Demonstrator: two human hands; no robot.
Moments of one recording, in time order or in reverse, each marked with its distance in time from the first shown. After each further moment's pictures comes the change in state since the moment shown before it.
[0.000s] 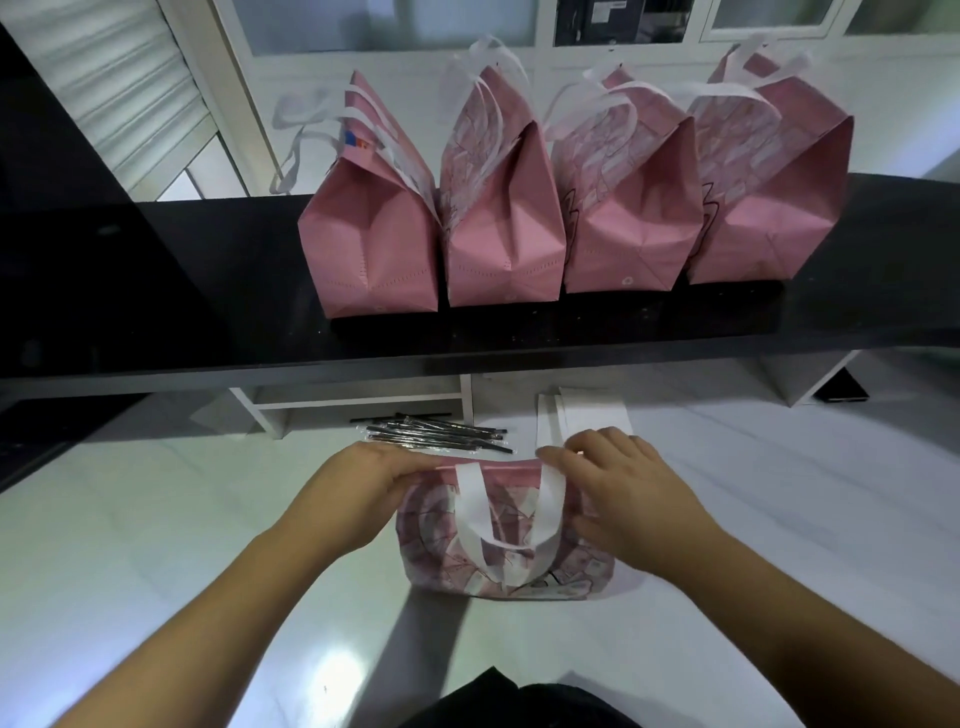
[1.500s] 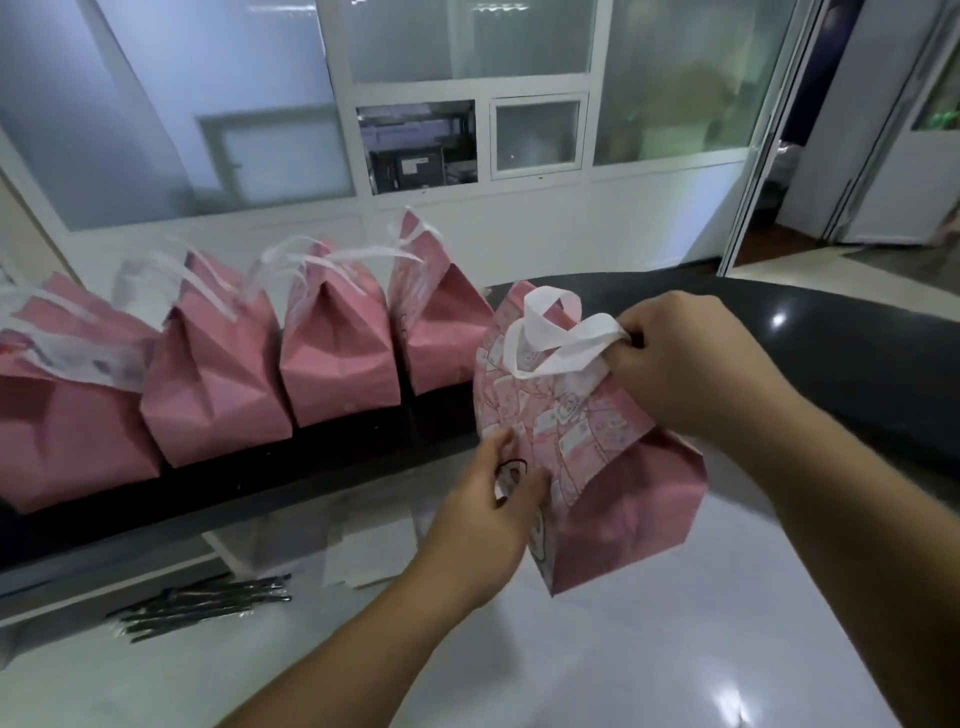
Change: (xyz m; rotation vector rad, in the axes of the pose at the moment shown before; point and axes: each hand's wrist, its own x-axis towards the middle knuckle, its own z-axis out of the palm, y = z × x) left_hand 0.162 0.392 0.062 -0.885 -0.116 -0.160; right_hand -0.149 0.225 -0.258 0.066 0.461 0.637
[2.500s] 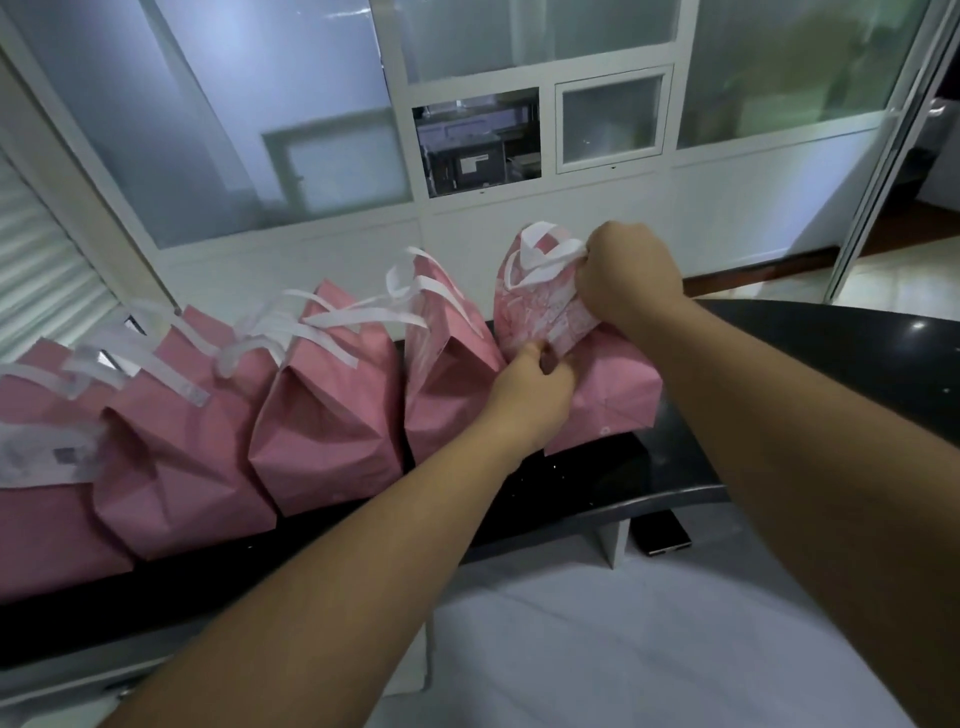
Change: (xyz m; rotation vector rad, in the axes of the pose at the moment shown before) left_hand 0.281 0.072 0.010 0.156 0.168 -0.073; right_hand 0.304 0.055 0.126 0.043 0.096 0.066
